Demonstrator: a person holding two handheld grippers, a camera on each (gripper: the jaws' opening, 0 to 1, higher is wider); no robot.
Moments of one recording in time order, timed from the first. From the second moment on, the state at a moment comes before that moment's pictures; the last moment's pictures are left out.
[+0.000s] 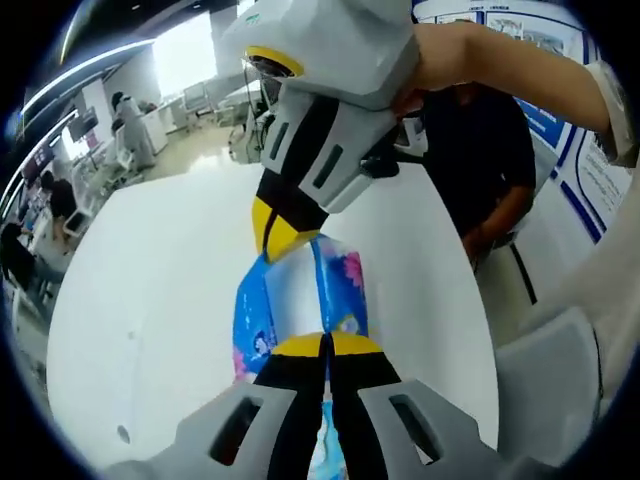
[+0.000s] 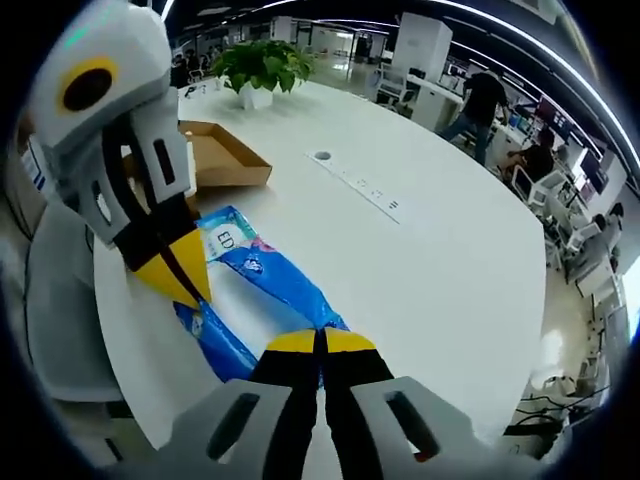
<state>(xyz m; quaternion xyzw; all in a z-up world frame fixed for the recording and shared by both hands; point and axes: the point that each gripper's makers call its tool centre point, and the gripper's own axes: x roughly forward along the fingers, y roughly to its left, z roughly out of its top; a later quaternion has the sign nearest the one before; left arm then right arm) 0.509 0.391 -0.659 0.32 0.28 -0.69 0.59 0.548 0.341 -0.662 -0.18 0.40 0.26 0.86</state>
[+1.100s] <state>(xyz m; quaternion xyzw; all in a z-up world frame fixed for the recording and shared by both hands) 0.513 0.341 -0.727 0.30 0.29 -0.72 0.56 0.554 0.289 -0.731 -0.18 0.44 0.23 0.85</state>
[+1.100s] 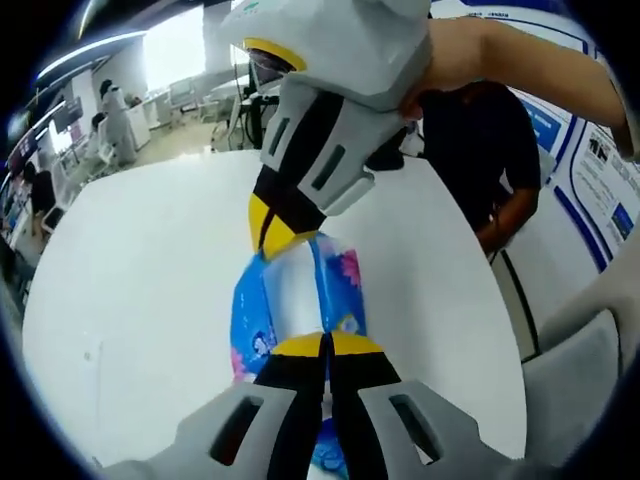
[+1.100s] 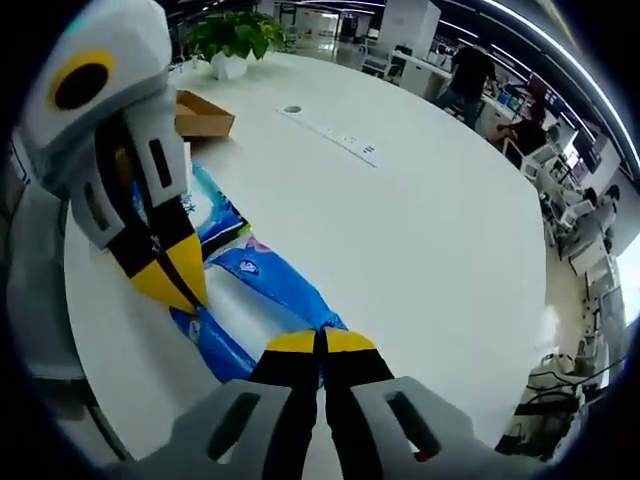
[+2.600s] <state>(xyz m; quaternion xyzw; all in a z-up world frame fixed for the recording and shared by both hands) 0.508 0.349 -0.722 0.30 0.27 -0.72 0.57 0.553 0.296 -0.729 -0.18 0.43 0.20 0.86</state>
